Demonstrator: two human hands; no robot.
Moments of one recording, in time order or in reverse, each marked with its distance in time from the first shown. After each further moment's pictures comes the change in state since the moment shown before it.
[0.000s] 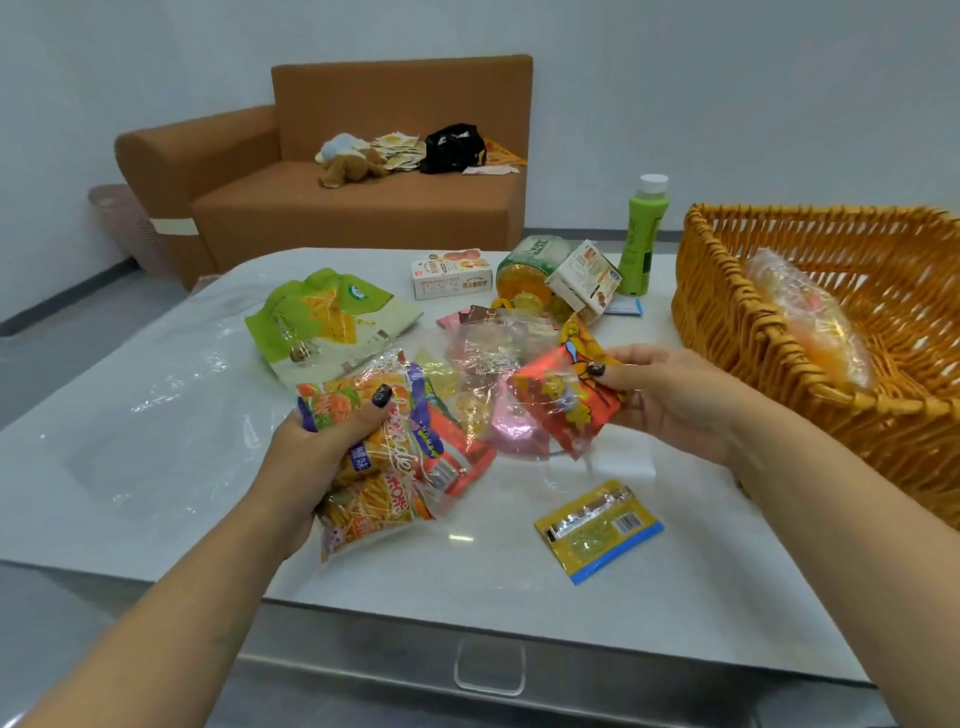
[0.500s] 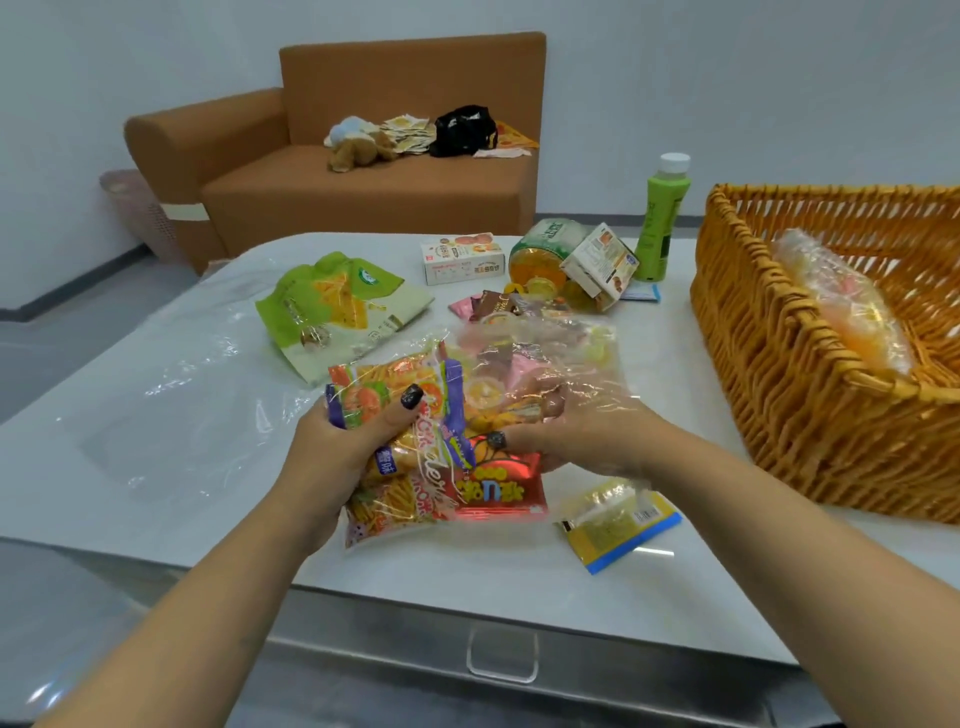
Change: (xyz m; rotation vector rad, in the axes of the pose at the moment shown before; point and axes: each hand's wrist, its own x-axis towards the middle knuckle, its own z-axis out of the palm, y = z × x) left_hand -0.005 -0.008 0.005 0.008 -0.090 0.090; right_hand -0.007 0.026 0.071 -0.593 -0.148 -0.104
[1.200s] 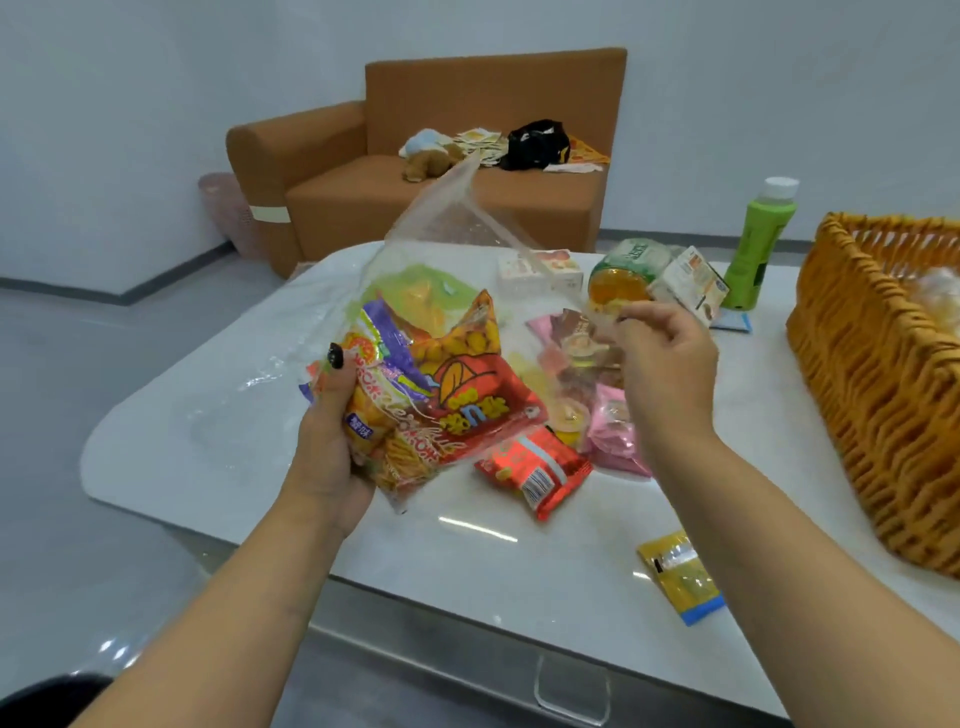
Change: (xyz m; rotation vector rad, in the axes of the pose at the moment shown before) left_hand 0.010 0.015 -0.051 -0.465 0.027 0.118; right_hand 0.052 -0.036 0.026 0.589 0.685 -0.254
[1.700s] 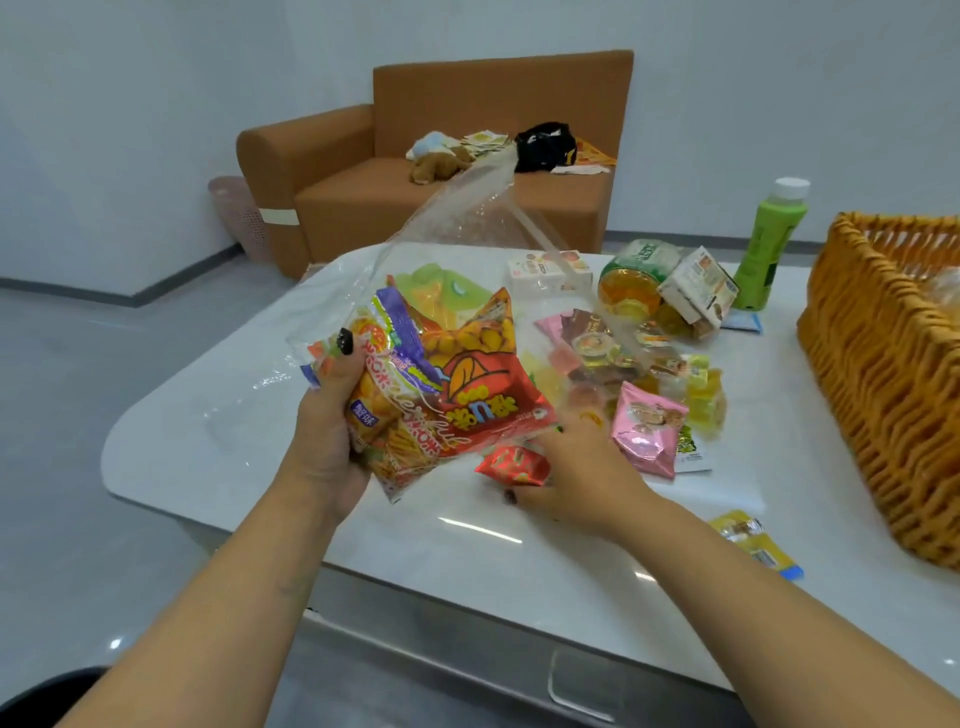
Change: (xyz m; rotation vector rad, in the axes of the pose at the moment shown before) left_hand -0.001 0.019 -0.005 0.058 -0.018 0.017; right_hand -0.021 0.088 0.006 -1.208 -0.744 -0.370
